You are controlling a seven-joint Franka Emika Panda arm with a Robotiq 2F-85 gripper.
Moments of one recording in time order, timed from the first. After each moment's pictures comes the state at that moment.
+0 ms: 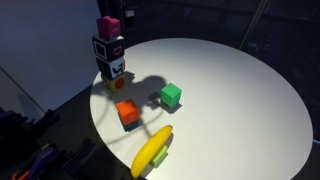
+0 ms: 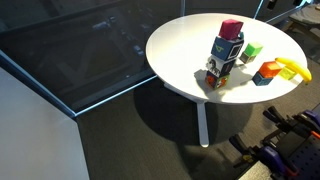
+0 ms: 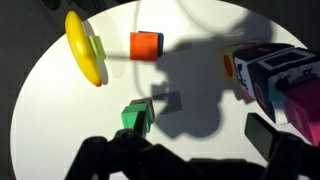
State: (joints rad) arm -0.18 -0.03 -0.18 -2.11 -0.03 2.02 0.09
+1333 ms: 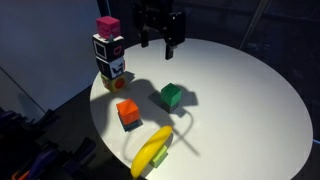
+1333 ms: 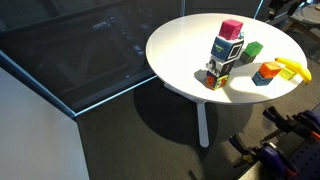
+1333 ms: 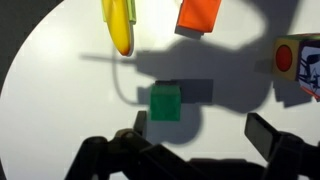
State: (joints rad) arm -0.27 0.18 -0.23 -2.02 0.01 2.18 -0.24
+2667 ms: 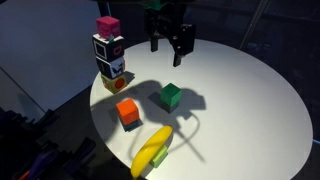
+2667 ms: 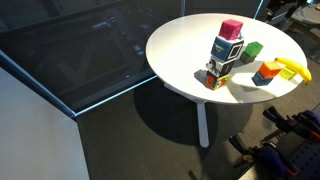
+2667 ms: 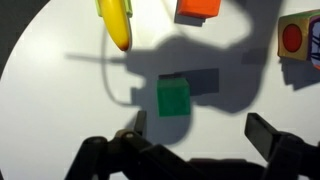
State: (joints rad) arm -0.31 0.26 -0.23 -1.96 0.10 2.19 -0.24
